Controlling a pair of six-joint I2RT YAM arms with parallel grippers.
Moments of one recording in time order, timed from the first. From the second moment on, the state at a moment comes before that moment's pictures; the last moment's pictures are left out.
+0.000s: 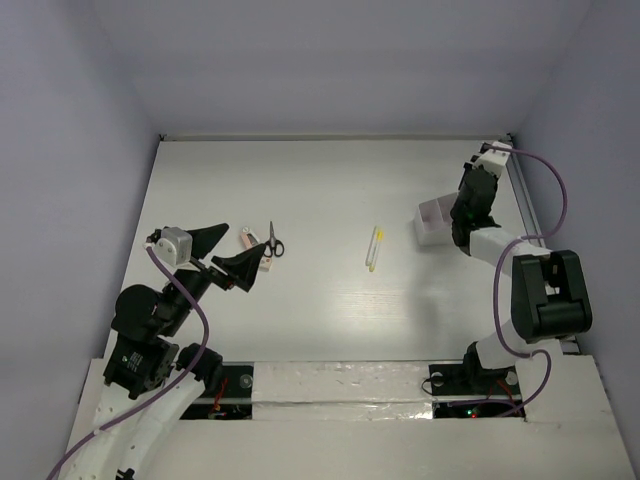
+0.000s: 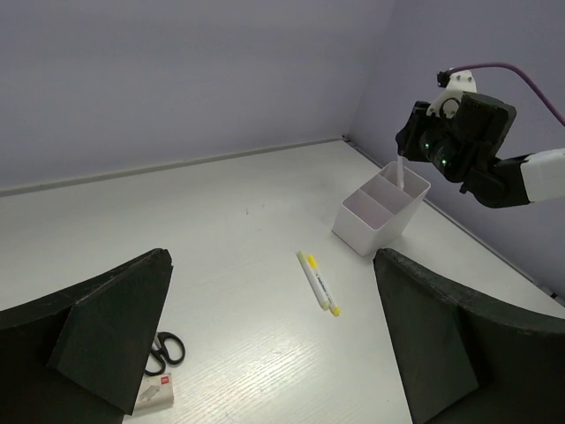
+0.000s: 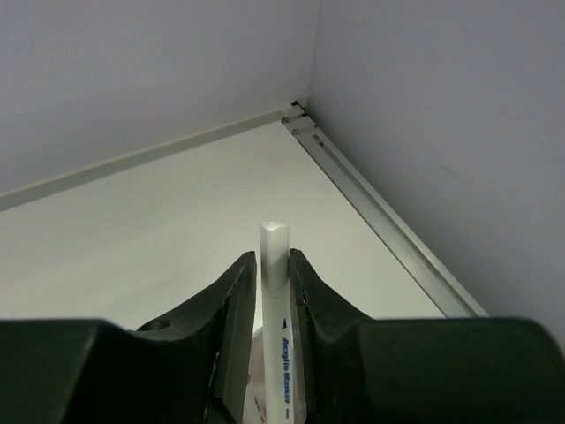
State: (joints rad) left arm -0.45 0.30 0.69 -0.19 0.14 -0.26; right arm 0.10 1.56 0.82 0.74 0.65 -0.03
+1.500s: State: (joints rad) left arm -0.45 0.33 0.69 -0.19 0.14 -0.26; right arm 0.52 1.71 0.92 -0.04 0.24 0.52
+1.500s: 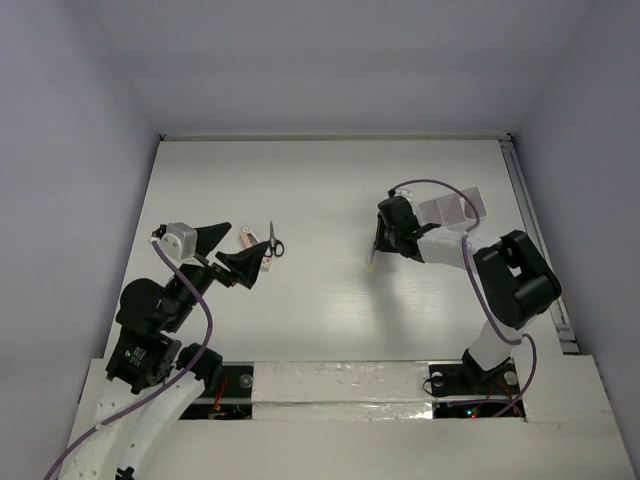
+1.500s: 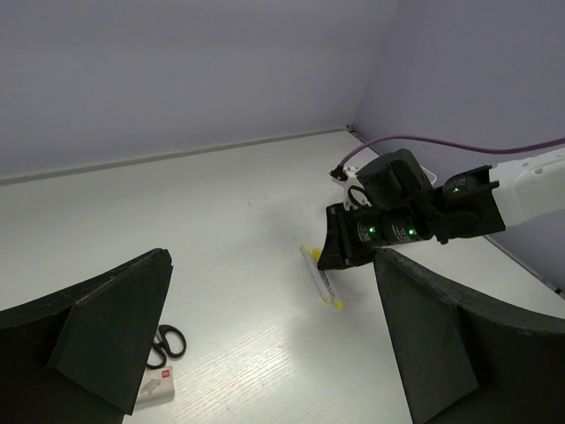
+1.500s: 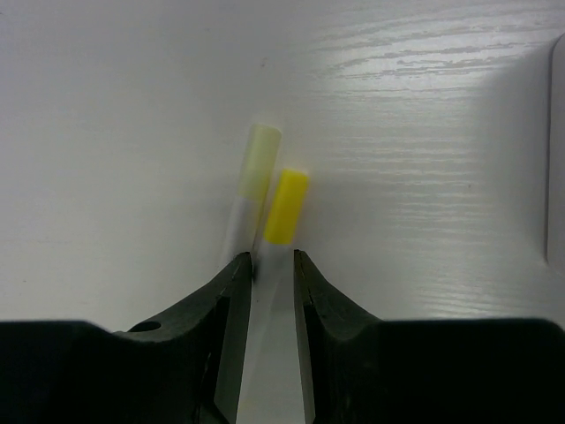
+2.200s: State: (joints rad) left arm -0.44 0.34 0.69 -0.19 0.14 -0.26; right arm 0.52 1.80 1.02 -0.10 0.34 0.47
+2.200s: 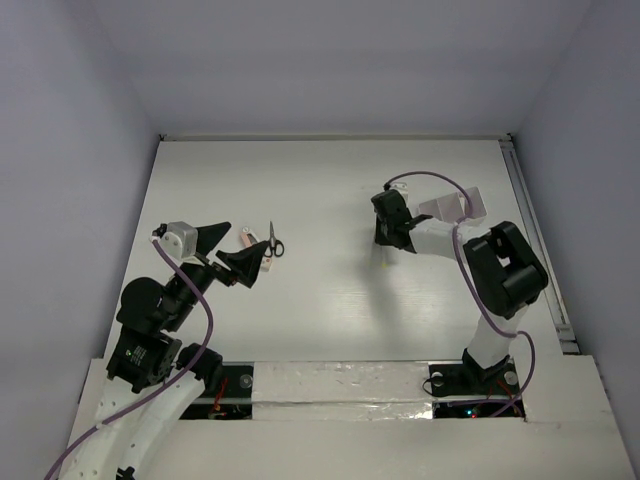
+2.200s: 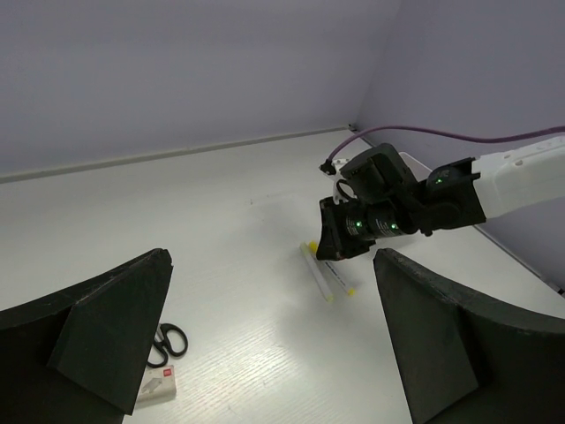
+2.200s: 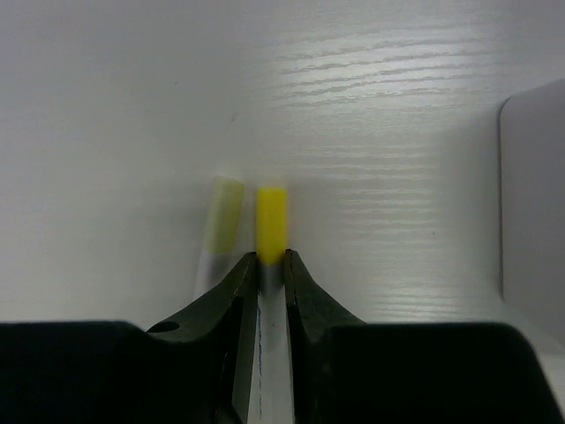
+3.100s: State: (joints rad) left arm -0.44 0.34 0.69 -0.19 0.14 -0.26; right arm 0.30 1.39 0.86 0.38 0.65 0.24
